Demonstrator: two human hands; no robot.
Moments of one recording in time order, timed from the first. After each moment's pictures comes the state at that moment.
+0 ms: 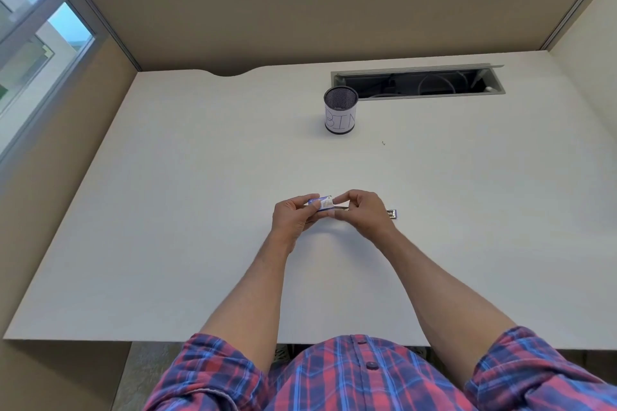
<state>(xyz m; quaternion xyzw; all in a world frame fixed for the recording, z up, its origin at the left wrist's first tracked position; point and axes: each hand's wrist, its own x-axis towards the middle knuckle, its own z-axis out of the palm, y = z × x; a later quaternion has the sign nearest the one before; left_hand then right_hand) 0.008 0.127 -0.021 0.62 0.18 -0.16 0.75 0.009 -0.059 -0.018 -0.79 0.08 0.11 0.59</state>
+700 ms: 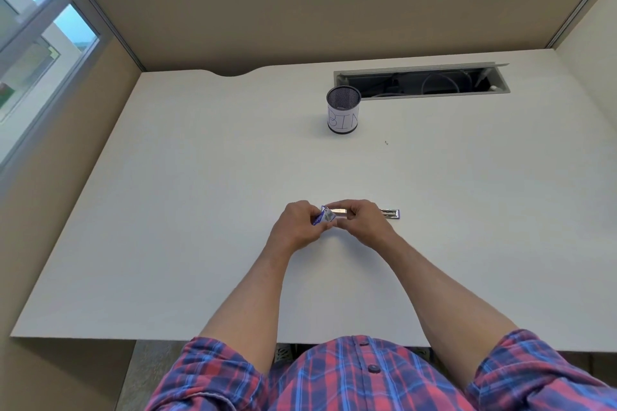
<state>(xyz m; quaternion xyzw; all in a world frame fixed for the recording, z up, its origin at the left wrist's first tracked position) 0.007 0.133 -0.017 0.93 -0.04 -0.16 0.32 0.001 -0.054 -0.021 -0.83 0.02 0.16 0.53</state>
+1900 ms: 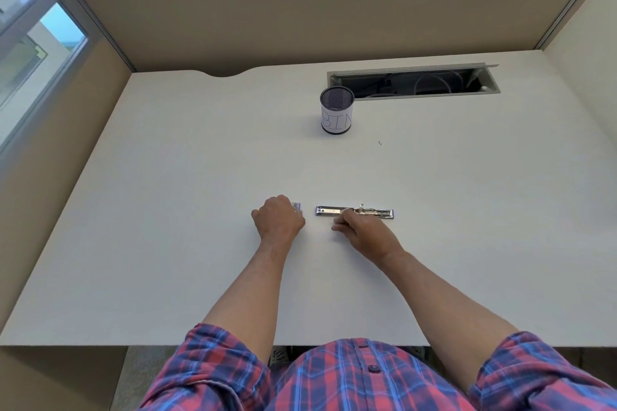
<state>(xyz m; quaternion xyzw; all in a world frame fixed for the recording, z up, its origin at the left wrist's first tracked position) 0.029 0.135 -0.030 0.98 0.14 -0.09 0.08 -0.026 -0.071 -0.040 -0.92 -0.12 0.01 0.36</state>
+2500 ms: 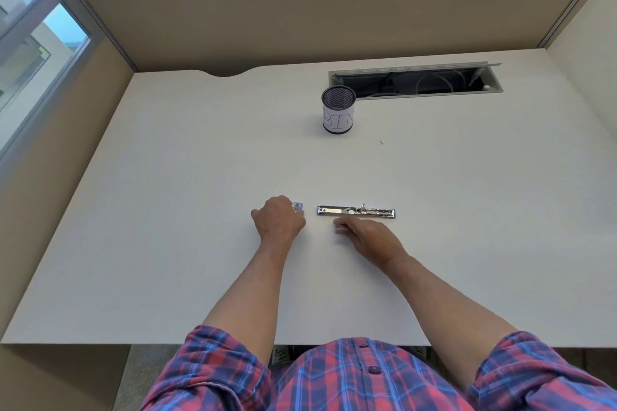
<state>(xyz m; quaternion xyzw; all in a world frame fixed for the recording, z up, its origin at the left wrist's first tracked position) 0.028 0.138 -0.029 0.98 0.12 -0.10 0.07 -0.033 -0.076 -0.046 -0.93 -0.15 -0.02 0.32</state>
